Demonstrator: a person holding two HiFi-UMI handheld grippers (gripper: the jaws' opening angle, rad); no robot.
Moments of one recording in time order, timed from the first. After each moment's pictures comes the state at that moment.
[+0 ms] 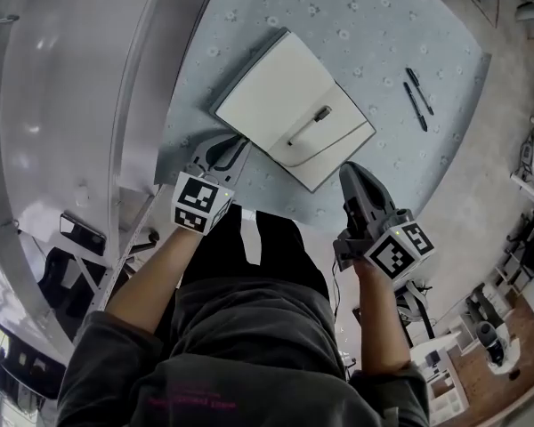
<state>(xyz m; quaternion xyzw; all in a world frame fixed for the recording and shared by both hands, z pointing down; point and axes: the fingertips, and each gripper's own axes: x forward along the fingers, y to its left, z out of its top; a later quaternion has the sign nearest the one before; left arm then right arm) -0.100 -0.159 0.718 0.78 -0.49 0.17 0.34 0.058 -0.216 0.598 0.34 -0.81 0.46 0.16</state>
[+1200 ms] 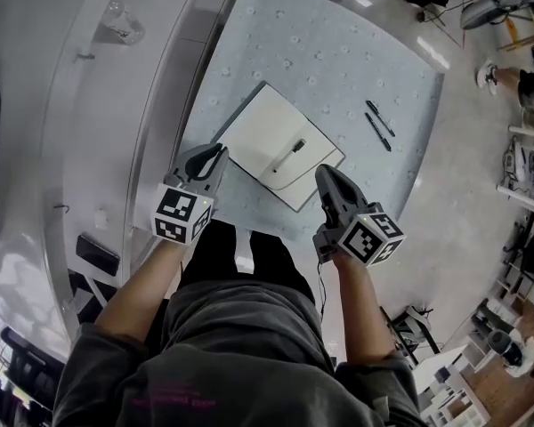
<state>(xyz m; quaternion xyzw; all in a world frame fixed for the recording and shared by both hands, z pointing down) -0.153 -0.209 0.594 0.79 -0.52 0.16 0.28 0.034 -0.243 0.546 0.35 -0.83 0.42 0.12</state>
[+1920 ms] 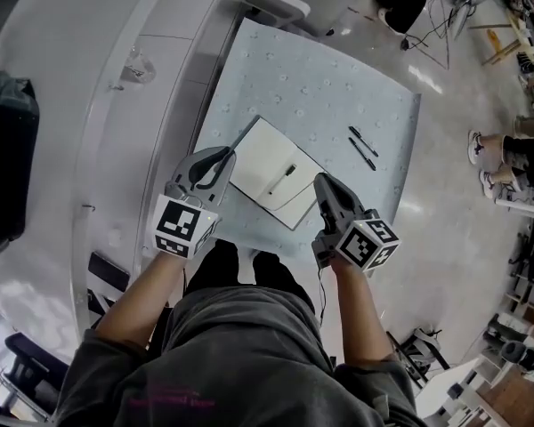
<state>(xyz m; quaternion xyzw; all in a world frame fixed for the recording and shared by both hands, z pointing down) -0.138 -0.245 0.456 0.83 -0.52 0.13 0.15 0.040 -0.258 0.476 0.36 -0.85 0.37 0.07</state>
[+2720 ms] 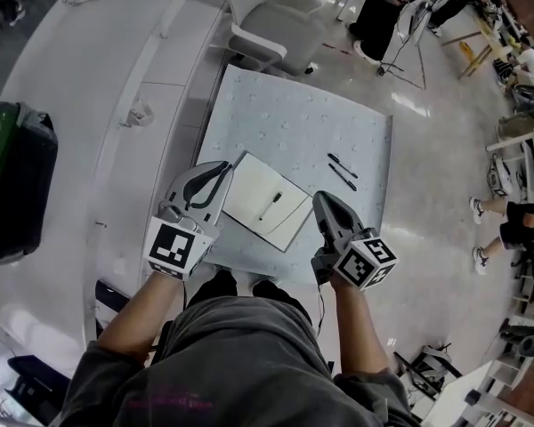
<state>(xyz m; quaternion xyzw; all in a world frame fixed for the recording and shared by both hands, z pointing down) -0.118 -0.247 0.337 0.85 -0.51 0.09 0.03 0.064 -0.252 0.391 0.38 -0.87 0.30 0.03</state>
